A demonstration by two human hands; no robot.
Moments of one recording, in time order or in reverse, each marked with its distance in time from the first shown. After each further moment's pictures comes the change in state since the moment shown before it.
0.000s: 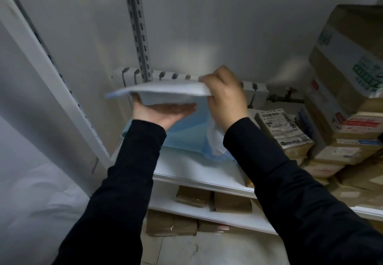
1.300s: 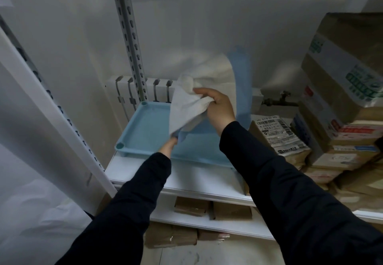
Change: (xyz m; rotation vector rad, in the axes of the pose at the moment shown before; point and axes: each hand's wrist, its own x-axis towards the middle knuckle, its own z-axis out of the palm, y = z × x) left_hand 0.041 -0.049 -0.073 1.169 0.391 -0.145; right_hand -0.003 0.022 0.036 0.780 -0.222 0.952
